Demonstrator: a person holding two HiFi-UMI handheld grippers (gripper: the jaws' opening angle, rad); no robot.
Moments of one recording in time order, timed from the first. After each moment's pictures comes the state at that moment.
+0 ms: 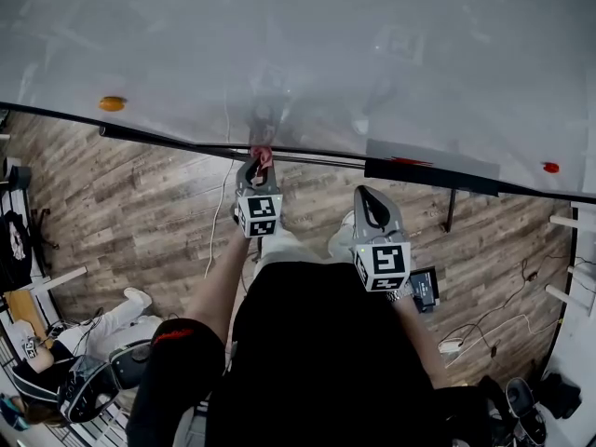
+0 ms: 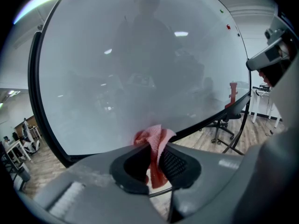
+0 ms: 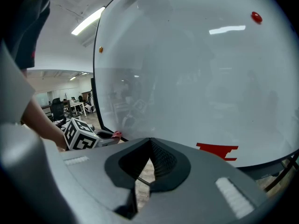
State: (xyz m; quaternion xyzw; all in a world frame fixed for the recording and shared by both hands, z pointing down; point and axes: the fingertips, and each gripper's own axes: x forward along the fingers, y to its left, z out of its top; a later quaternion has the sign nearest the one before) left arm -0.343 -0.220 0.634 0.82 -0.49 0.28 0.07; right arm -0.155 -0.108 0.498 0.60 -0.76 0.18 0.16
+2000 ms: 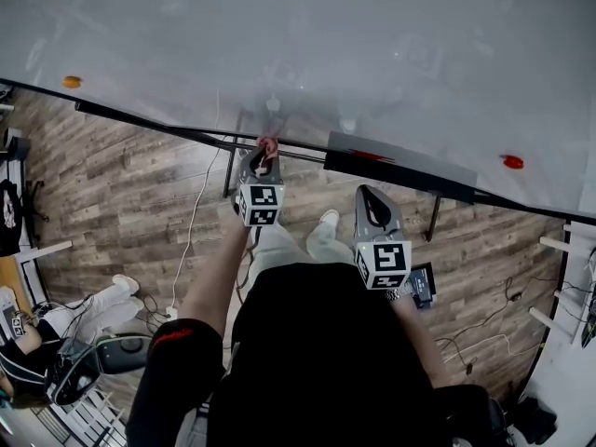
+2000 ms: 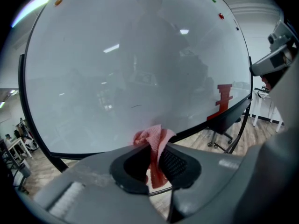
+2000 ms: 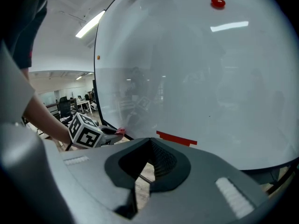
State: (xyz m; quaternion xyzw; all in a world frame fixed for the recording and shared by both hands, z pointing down) left arm -0.231 -0.187 0.632 0.82 -0.49 0.28 0.09; right arm -0.045 -0.075 0.501 0.57 -0.78 0.18 0.17
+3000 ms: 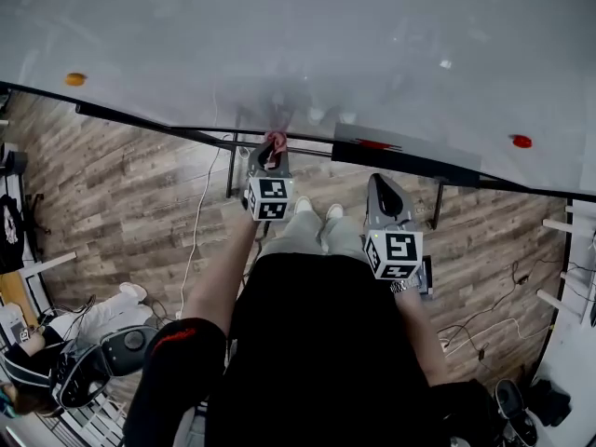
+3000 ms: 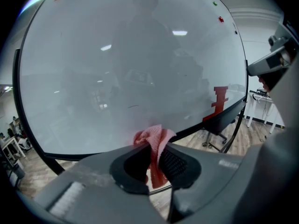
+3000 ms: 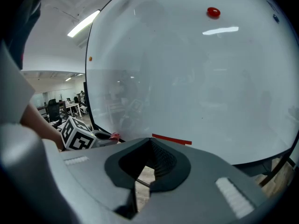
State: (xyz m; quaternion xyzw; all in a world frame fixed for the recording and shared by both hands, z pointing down) left arm -0.223 -0.187 0.634 0.83 -0.47 0.28 0.10; right arm -0.041 -0.075 0.496 0.63 -0.74 0.18 0.15
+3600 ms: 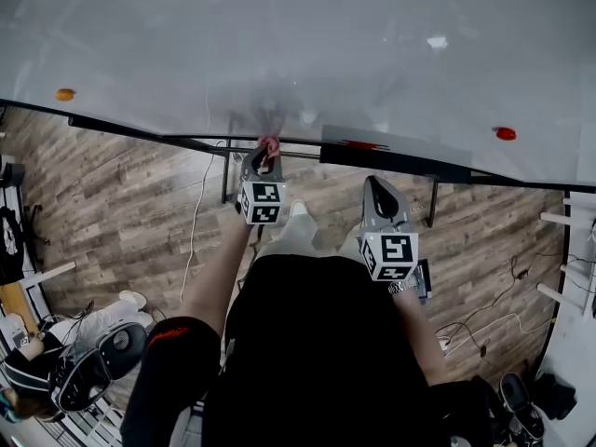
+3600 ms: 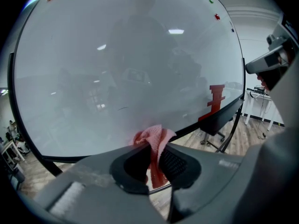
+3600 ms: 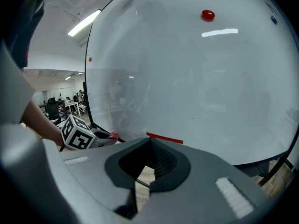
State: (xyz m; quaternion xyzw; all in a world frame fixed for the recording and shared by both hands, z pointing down) left arm -0.213 -0.178 0.633 0.84 -0.45 0.29 0.09; right arm -0.025 -0.064 0.492 0.63 -0.74 0.17 0.16
